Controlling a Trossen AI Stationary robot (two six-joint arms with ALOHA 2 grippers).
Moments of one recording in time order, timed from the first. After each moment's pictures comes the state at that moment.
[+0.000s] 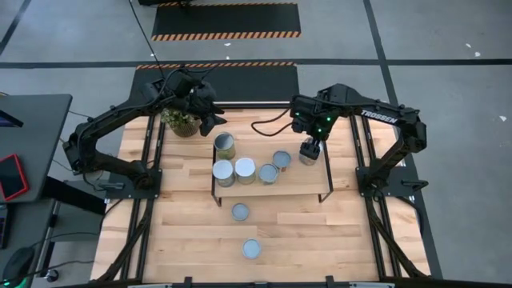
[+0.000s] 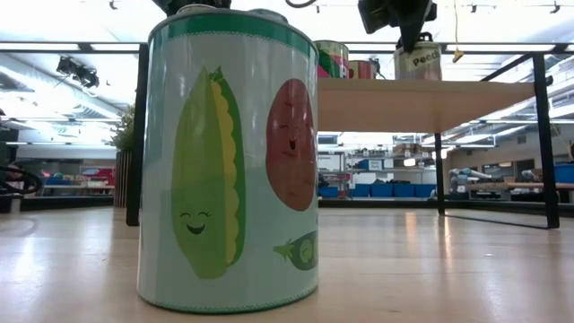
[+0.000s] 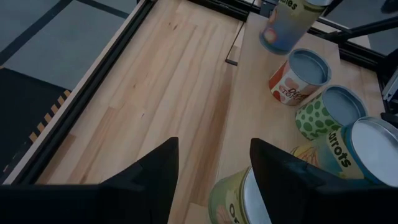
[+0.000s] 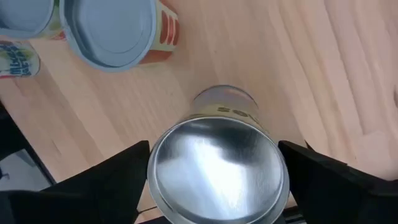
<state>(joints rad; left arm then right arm) 0.59 1.31 1.36 -0.78 0.35 0.07 -0.26 1.59 1.73 -1.57 -0.16 0.21</state>
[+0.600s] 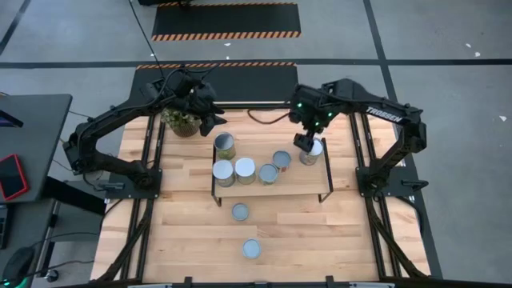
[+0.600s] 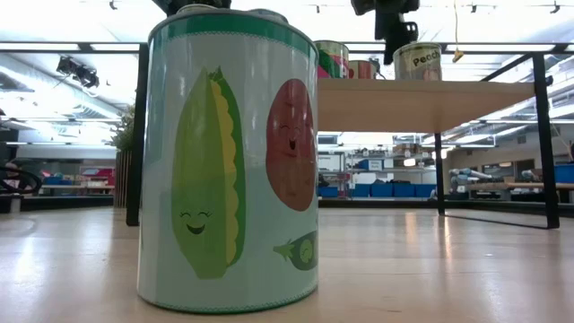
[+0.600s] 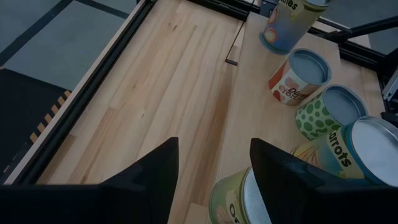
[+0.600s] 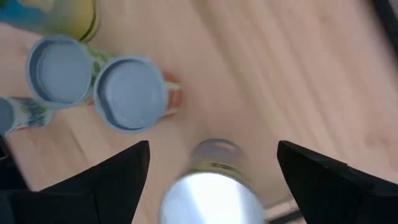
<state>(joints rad) 0.59 1.31 1.36 -0.78 0.35 0.07 -0.27 1.59 1.83 -1.47 -0.08 0.24</state>
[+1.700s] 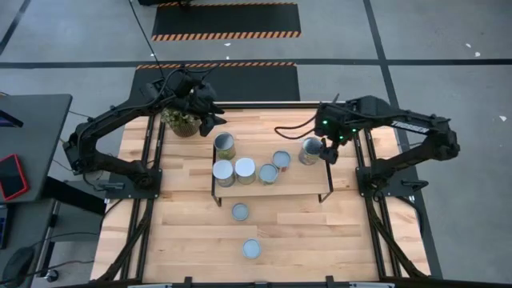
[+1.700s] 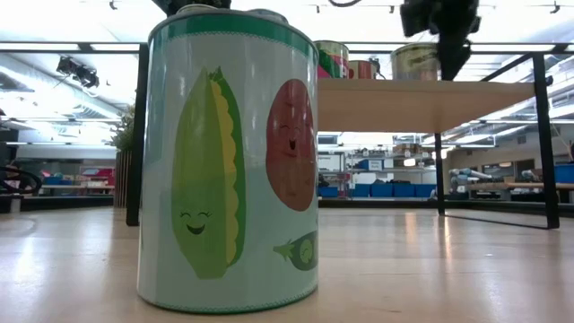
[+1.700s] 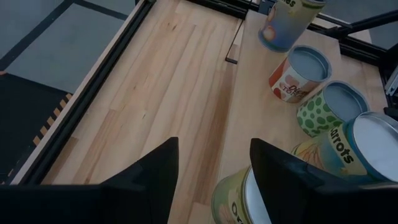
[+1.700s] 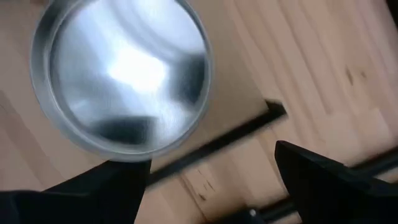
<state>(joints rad) 0.59 1.31 1.36 -0.78 0.35 0.10 -0.25 1.26 1.36 -1.41 0.00 0.26</state>
